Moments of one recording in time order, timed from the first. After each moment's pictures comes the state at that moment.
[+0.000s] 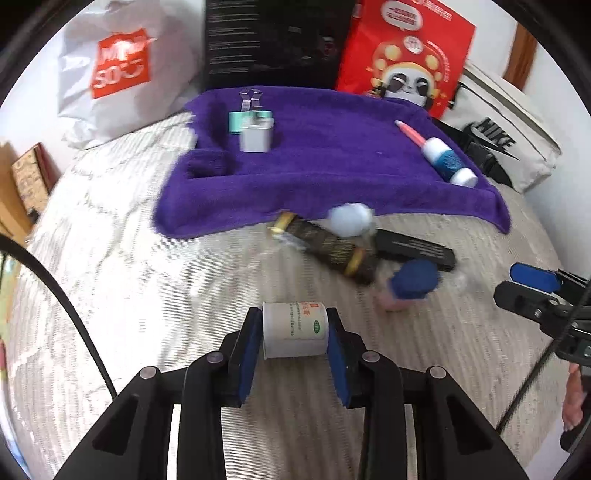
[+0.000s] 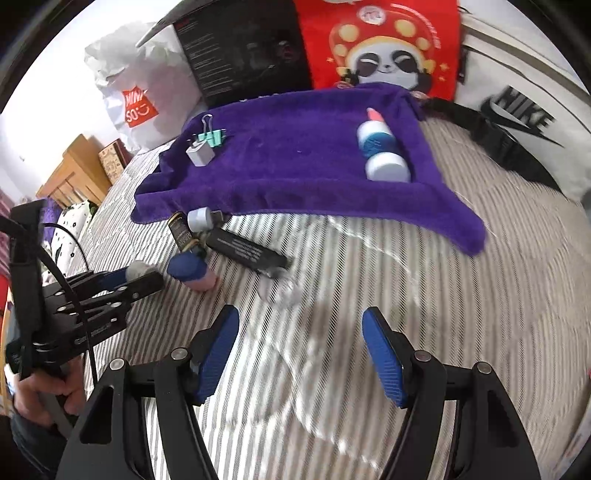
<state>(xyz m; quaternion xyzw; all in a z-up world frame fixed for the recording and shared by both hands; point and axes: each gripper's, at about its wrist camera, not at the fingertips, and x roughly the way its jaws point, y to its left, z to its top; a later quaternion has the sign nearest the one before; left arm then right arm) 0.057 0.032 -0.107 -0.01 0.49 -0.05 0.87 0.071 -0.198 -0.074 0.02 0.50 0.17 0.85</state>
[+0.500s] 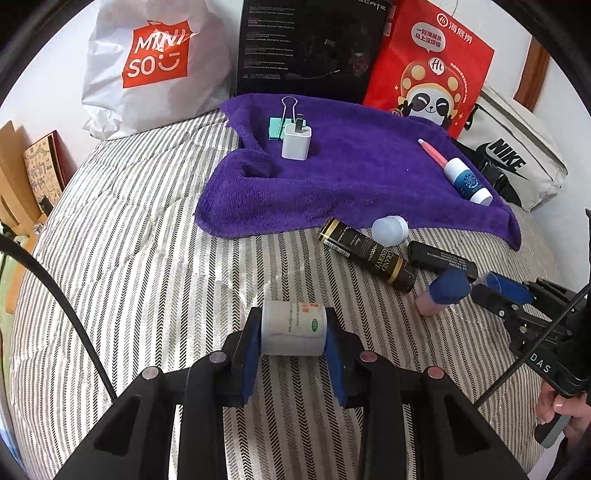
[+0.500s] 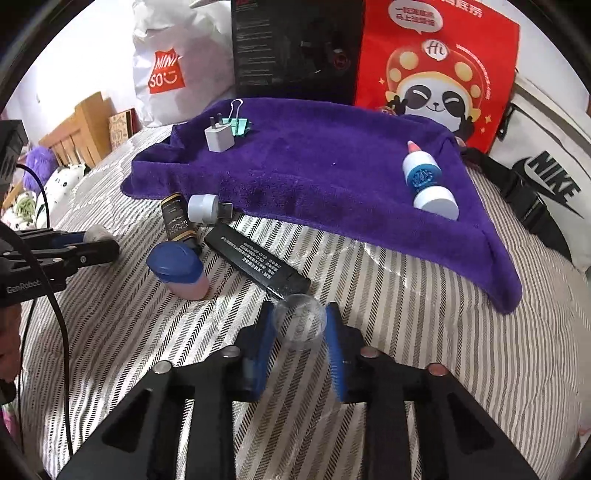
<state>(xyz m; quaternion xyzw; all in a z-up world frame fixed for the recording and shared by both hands) 0.052 0.059 -0.109 -0.04 0.47 -0.05 0.88 0.074 -0.163 -0.100 -0.07 0.44 0.17 0.88</state>
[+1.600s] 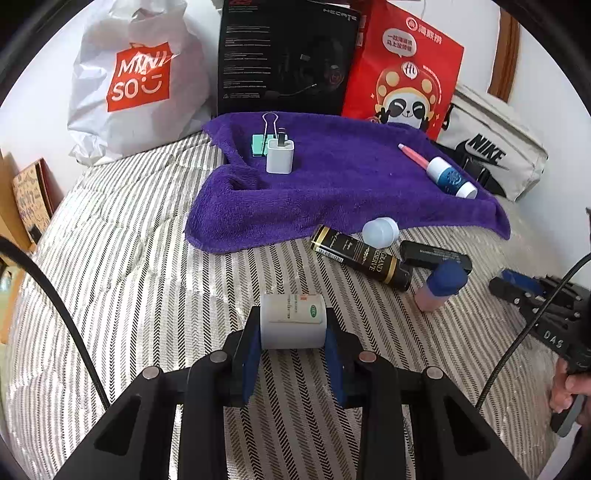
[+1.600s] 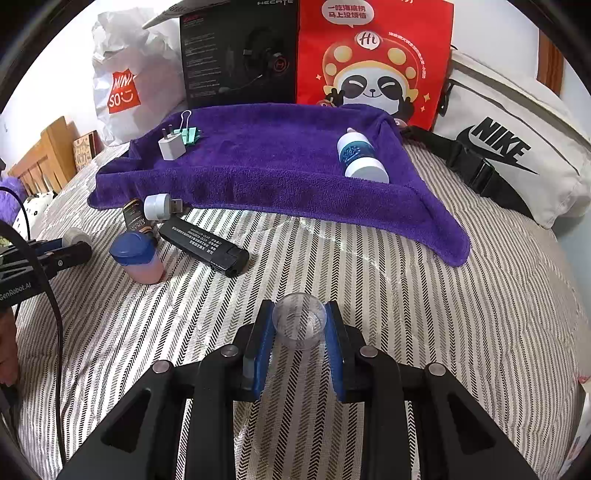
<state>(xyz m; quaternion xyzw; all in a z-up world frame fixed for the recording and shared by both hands) 0.047 0.056 -0.115 0.00 0.43 -0.08 0.90 0.055 -0.193 -0.105 -0.05 0.42 0.10 0.90</state>
